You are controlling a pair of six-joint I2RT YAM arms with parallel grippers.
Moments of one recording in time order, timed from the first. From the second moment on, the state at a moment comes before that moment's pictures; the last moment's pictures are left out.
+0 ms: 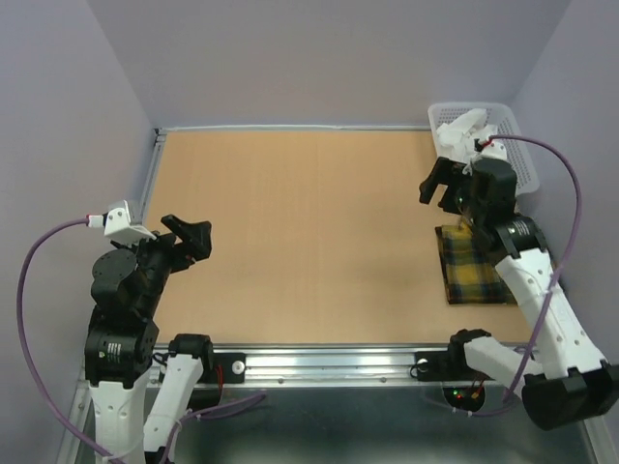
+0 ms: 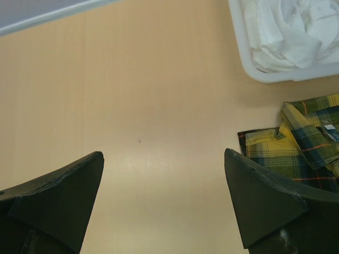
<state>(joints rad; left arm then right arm) -0.07 0.46 1.03 -0.76 0.02 -0.48 0.20 0.94 1.08 -0.52 0.15 0.35</state>
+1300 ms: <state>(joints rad) -0.14 0.62 1.00 -0.76 0.14 -0.47 -0.18 2.30 1.92 -0.50 0.19 0.41</state>
